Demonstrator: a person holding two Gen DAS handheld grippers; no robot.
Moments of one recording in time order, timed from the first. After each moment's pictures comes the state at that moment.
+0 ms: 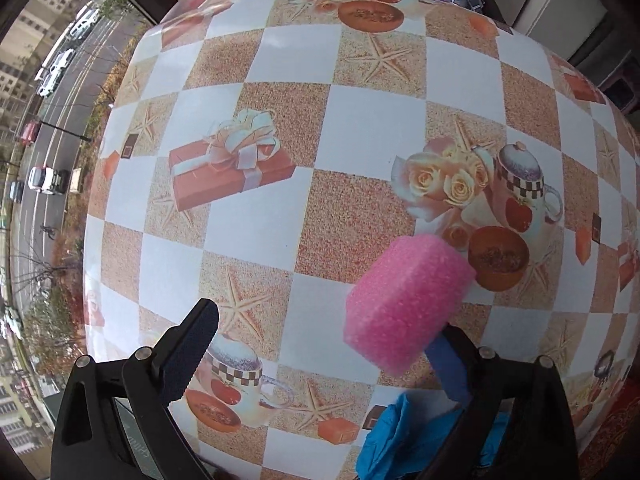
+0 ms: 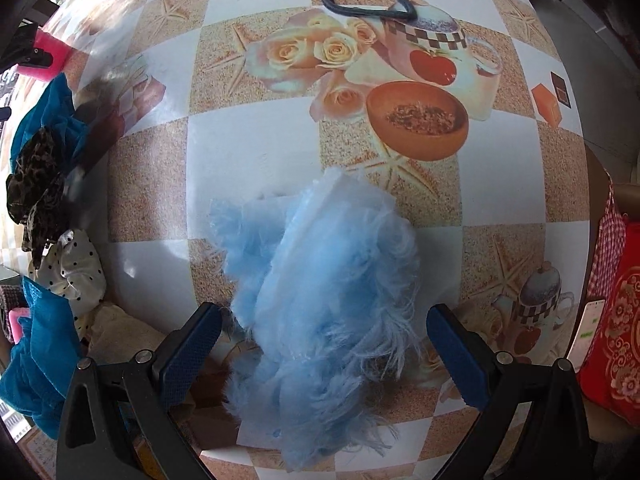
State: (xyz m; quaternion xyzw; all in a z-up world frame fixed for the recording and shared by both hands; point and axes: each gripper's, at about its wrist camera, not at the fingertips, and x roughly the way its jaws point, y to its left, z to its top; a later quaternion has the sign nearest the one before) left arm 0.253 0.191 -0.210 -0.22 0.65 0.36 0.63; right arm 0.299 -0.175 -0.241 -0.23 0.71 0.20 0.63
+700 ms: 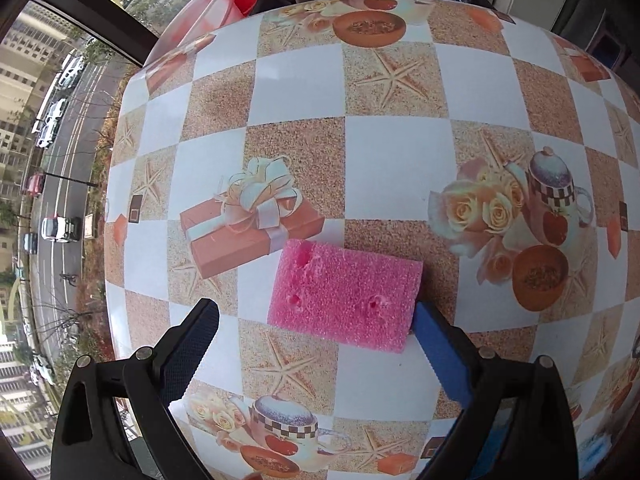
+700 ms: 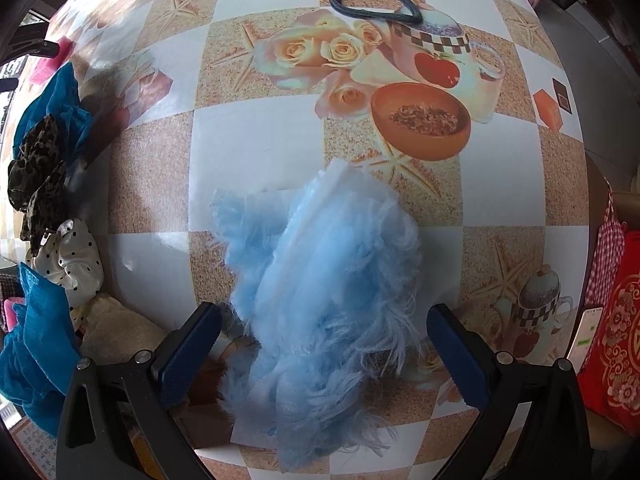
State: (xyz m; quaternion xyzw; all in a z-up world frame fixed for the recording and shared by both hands) left arm 0.258 0.216 -0.215 -0.15 0.67 0.33 0.65; right arm 0.295 -0.175 -0.241 -0.24 0.70 0.21 0.64
